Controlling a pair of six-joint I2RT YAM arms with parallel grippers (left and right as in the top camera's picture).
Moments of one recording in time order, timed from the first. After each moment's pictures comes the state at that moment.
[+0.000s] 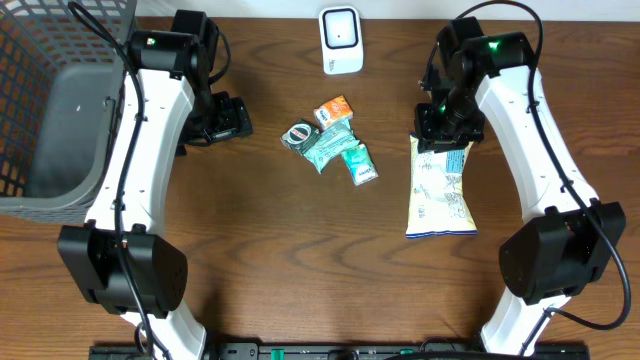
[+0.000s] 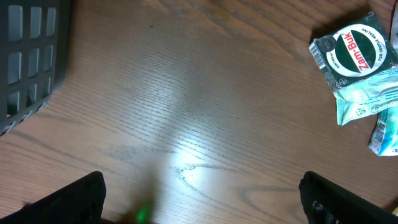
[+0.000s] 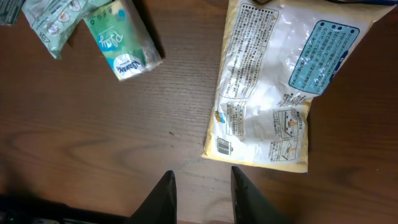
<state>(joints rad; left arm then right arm) -0.11 1.87 1.87 -1.51 -0.03 -0.44 0.21 1.95 1.89 -1.50 -0.16 0.16</state>
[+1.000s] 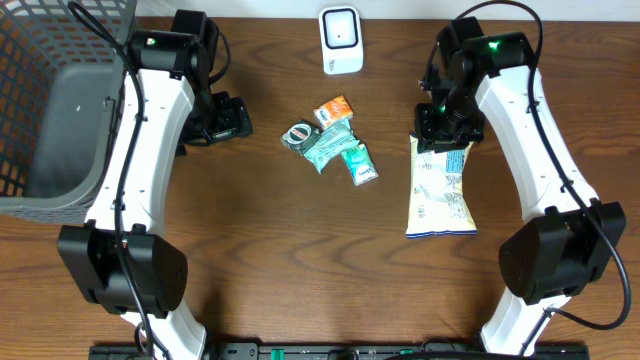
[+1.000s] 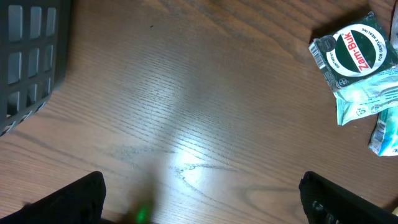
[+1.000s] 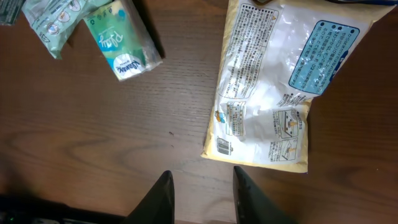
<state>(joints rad) -0.11 1.87 1.87 -1.51 -0.03 -0.44 0.21 1.95 1.89 -1.50 -0.16 0.16</state>
